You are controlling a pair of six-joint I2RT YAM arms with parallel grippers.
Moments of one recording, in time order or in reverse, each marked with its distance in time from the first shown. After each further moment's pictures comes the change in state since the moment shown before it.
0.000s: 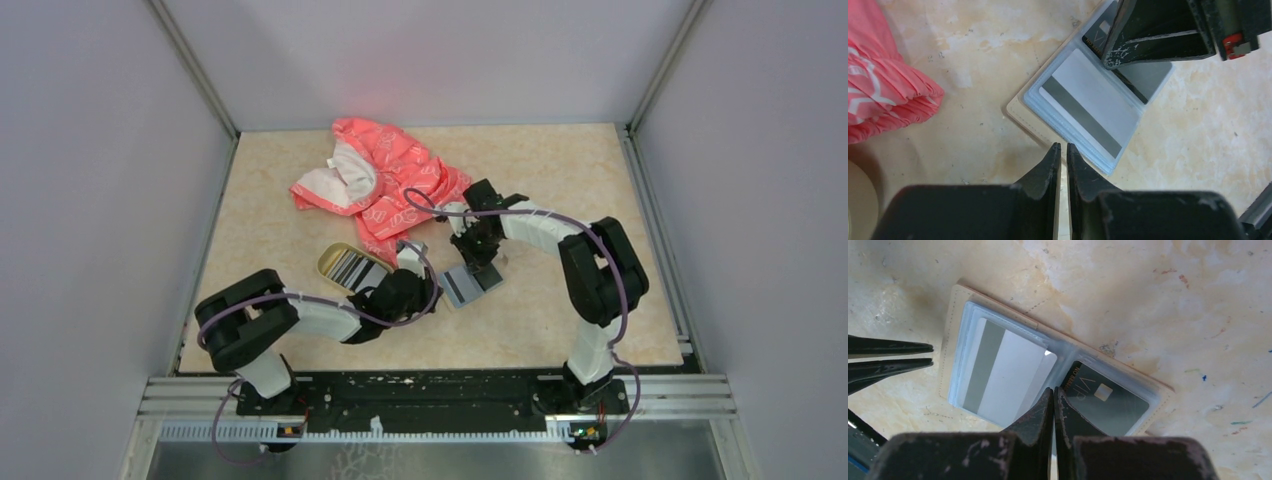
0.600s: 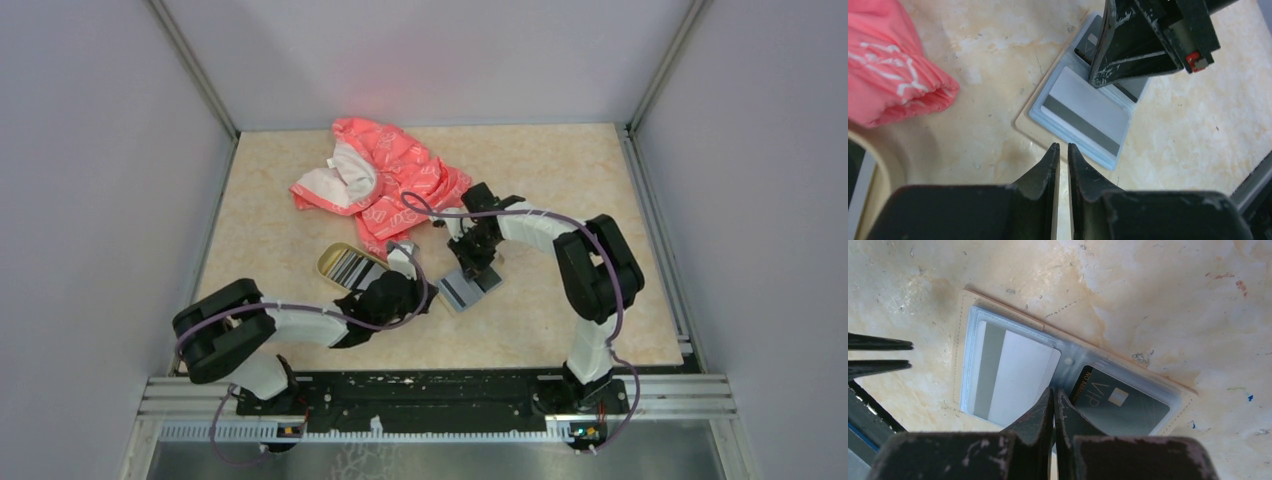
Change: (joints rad) left arm 0.000 -0.073 -0.029 -0.031 0.001 0.009; right arm 0.012 0.032 0.001 -0.016 -0.081 -0.004
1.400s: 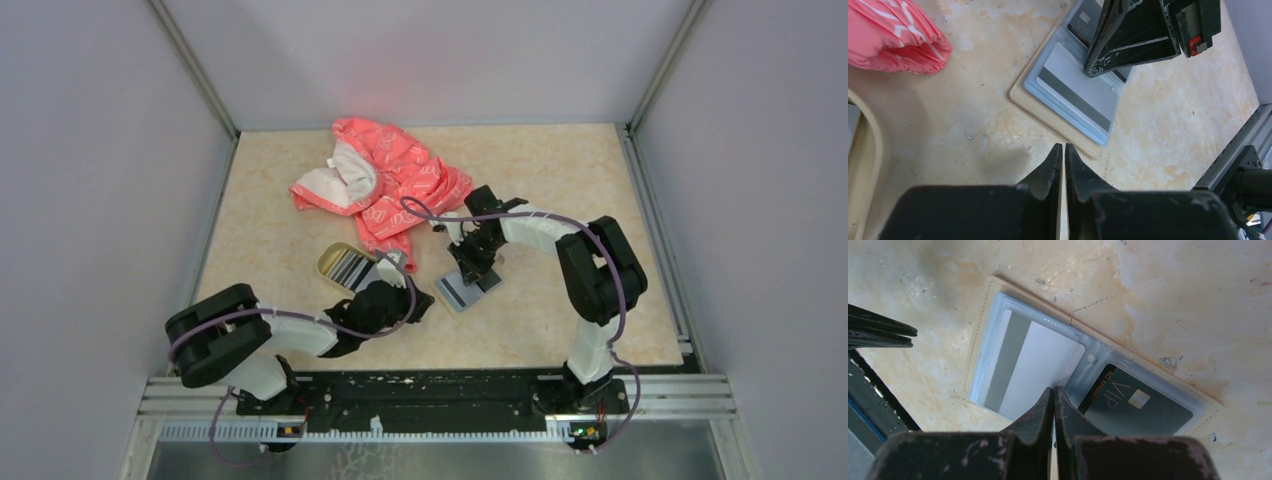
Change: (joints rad) left arm 0.000 -0.089 -0.159 0.140 0.061 -0.089; right arm -0.011 -0.031 -0.036 0.001 -0.094 -0.078
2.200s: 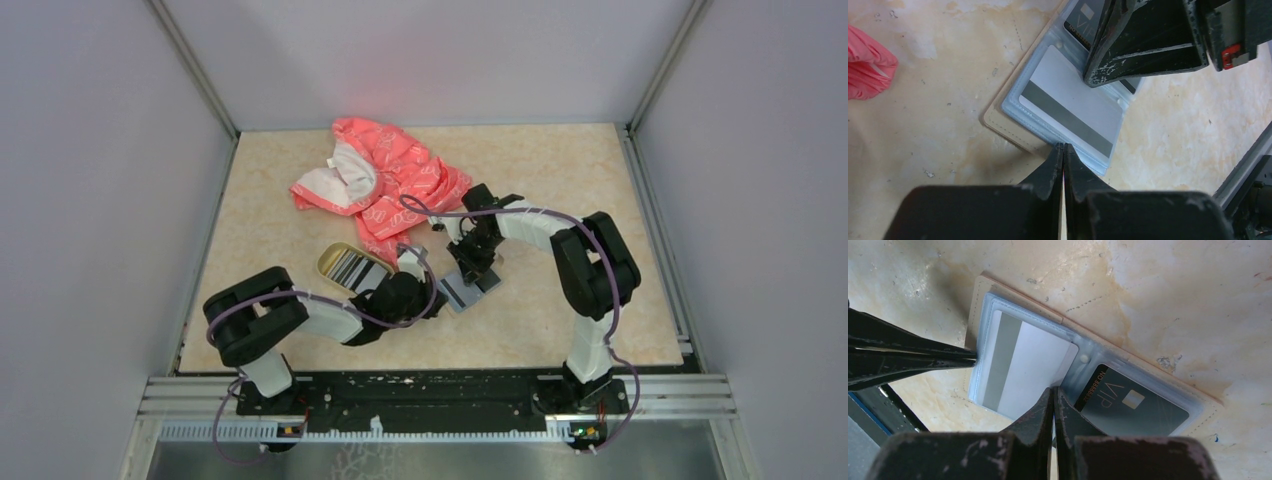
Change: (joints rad) left arm 0.000 0.210 0.160 -0.037 0.032 -0.029; right arm 0.002 0.058 0.050 -0.056 0.028 0.020
